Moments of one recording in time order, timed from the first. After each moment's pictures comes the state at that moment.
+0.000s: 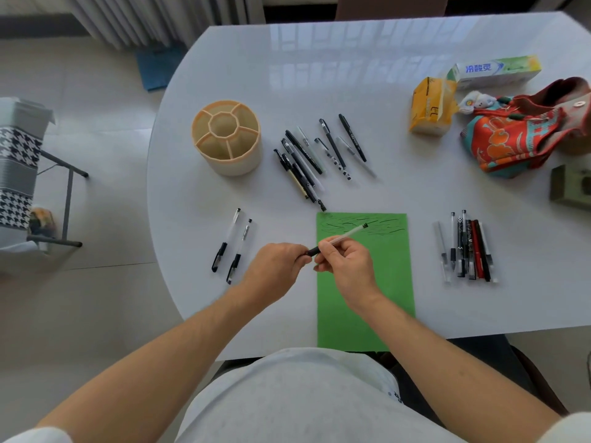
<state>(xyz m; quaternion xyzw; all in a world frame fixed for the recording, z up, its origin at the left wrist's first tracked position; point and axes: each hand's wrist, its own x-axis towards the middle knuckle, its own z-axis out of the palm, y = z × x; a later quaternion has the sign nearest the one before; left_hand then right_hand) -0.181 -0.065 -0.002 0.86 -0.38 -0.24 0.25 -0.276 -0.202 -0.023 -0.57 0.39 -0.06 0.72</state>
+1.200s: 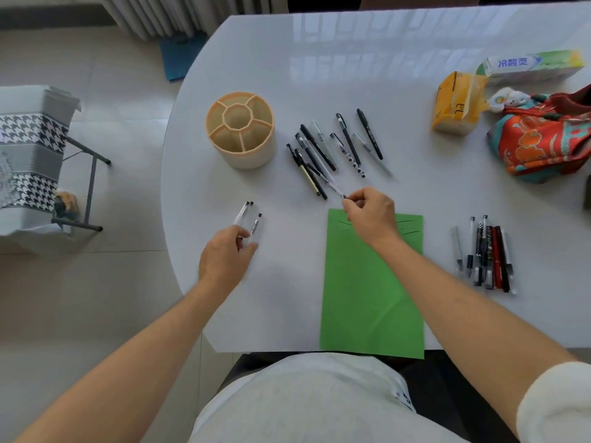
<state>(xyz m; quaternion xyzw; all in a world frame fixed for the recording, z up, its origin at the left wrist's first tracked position) -0.145 0.012 -0.047 0.95 -0.07 -0.18 0.23 -0.204 -0.290 -0.054 -0.84 0.34 -0.01 0.43</state>
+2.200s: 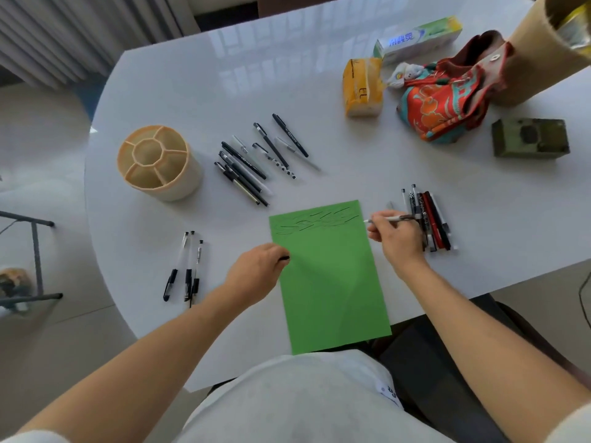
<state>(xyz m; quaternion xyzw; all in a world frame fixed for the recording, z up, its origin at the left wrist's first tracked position) -0.184 -0.116 -0.039 0.83 -0.47 -0.25 0.17 -0.354 -0.371 -0.050 -0.64 0.52 -0.12 0.56</state>
